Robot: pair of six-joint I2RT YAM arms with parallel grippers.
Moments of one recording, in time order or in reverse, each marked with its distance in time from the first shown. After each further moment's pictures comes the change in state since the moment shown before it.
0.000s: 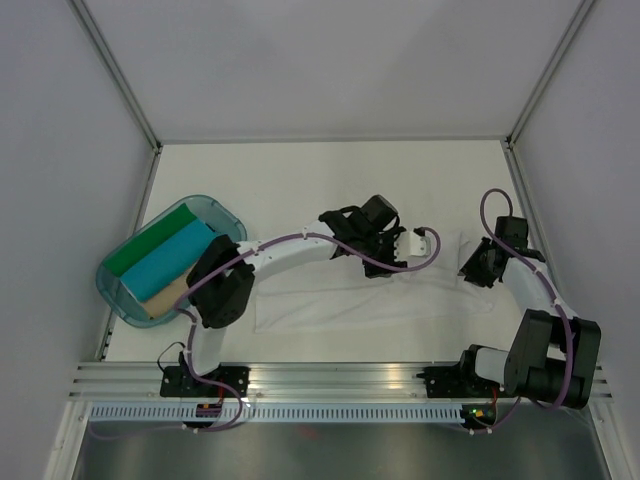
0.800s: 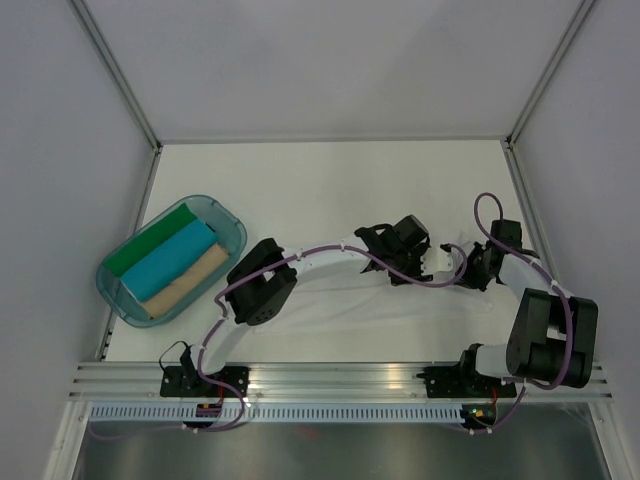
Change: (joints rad) left arm -0.117 0.303 0.177 0.109 -0.109 -0.074; right arm 0.000 0.104 -0.036 0.068 -0.098 -0.020
